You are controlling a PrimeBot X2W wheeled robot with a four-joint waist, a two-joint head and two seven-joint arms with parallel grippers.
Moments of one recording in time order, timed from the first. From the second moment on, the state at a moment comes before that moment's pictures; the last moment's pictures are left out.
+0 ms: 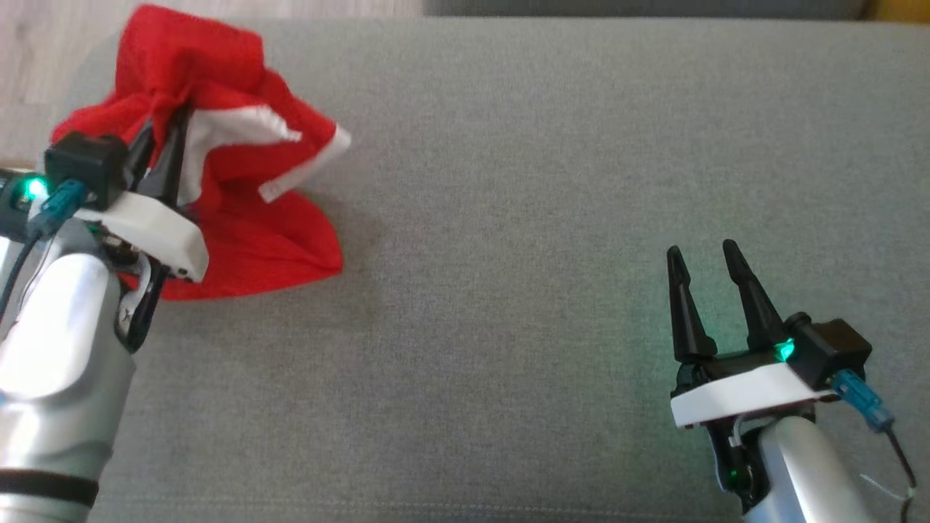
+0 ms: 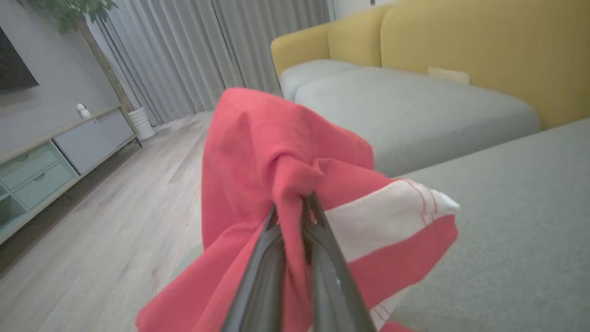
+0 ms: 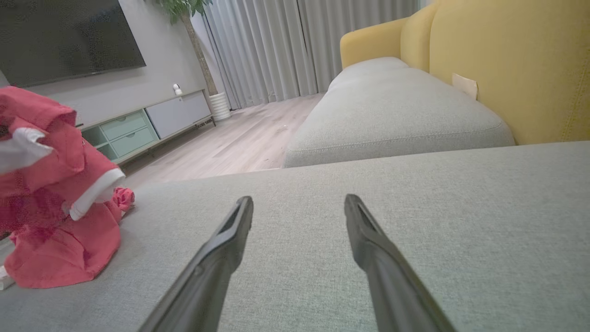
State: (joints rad) left arm -0.64 0.39 -0.39 0.59 -0.26 -0.08 -0.25; right arm -0.13 -0.05 0.13 0.25 0.22 0.13 -0.25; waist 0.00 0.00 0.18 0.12
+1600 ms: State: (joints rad) left arm -0.62 0.07 -0.61 0.56 -0.27 0.04 -0.24; right arm -0.14 -0.05 0.18 0.20 0.31 0.13 -0.25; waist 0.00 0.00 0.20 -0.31
